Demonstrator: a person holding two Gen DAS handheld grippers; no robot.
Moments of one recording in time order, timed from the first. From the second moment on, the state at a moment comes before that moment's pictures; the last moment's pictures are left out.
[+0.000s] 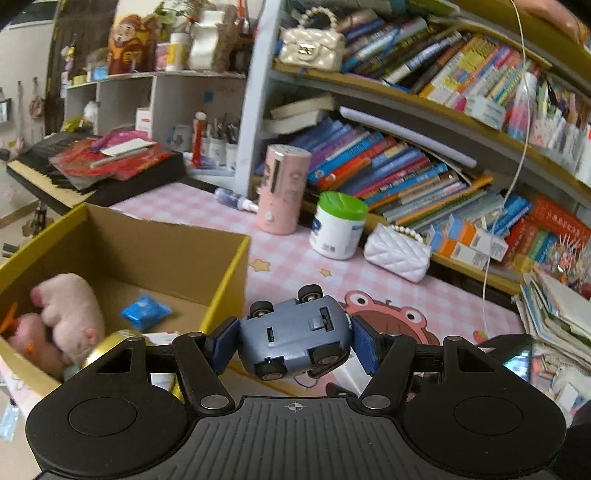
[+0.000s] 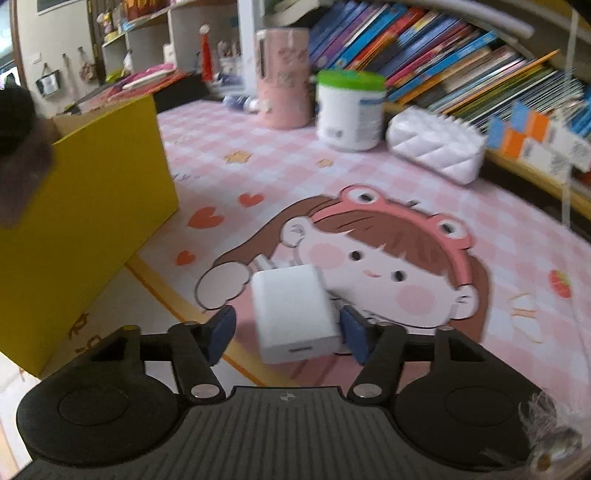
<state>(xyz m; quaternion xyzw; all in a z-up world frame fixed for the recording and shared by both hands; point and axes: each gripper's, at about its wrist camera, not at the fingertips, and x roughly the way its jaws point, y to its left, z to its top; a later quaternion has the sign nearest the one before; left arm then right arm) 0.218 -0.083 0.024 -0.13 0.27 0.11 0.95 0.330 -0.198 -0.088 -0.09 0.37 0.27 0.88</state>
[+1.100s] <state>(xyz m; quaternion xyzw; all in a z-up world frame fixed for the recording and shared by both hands) 0.140 -0.073 0.024 -0.11 0.25 0.00 0.96 0.186 -0.232 -0.013 0.00 0.39 0.16 0.91</state>
